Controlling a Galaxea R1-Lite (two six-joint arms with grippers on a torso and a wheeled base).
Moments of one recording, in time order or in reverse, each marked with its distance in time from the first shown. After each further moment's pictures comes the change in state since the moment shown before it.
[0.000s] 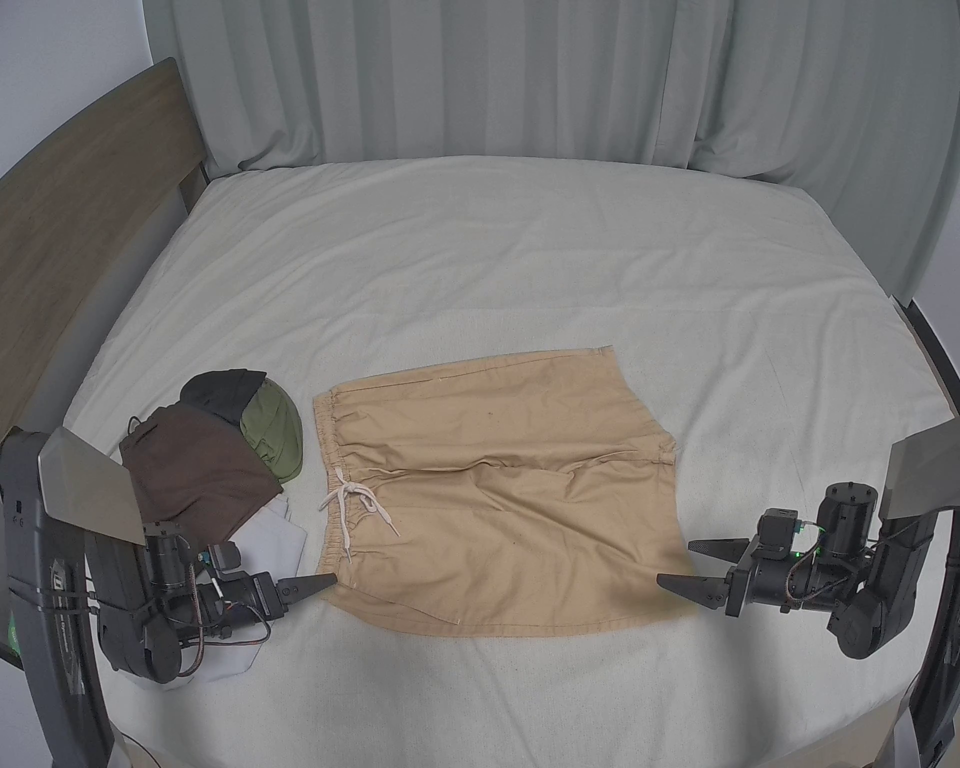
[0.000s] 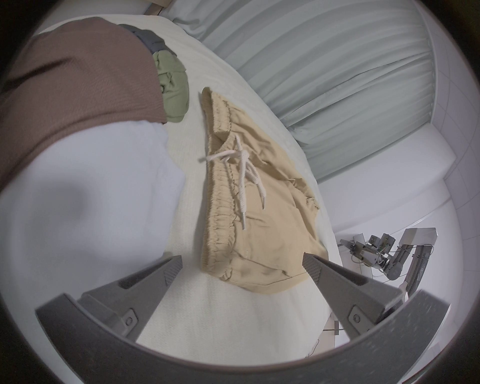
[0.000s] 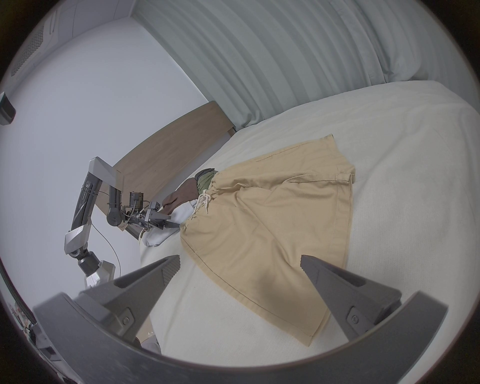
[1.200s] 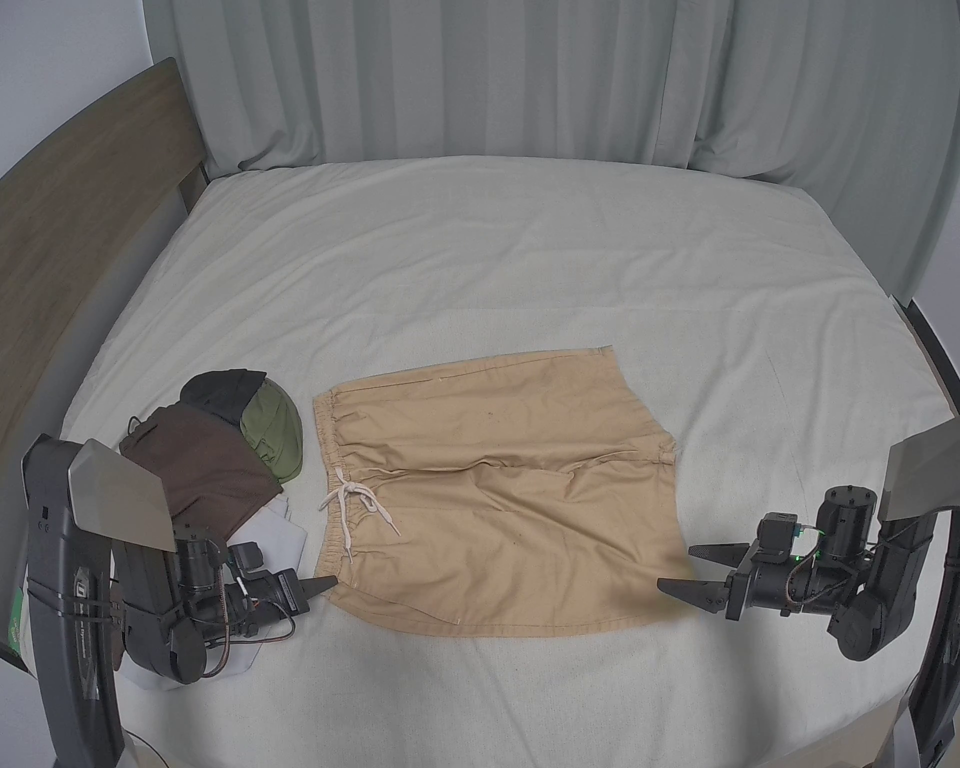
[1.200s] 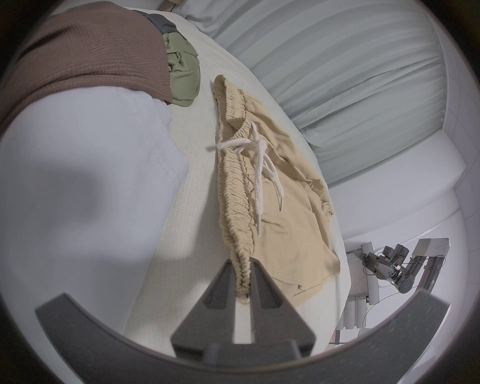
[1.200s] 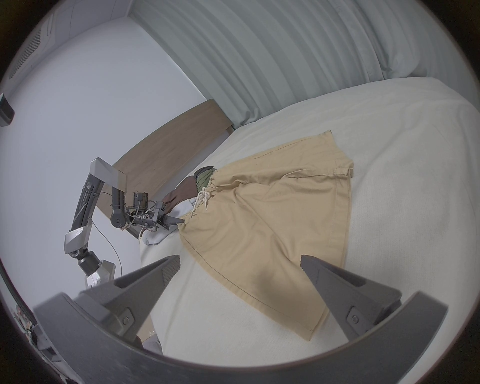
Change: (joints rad) left arm -0.078 0.069 -0.083 0.000 0.128 -0.084; right arm -0.002 0.008 0.009 0.001 -0.001 -0.001
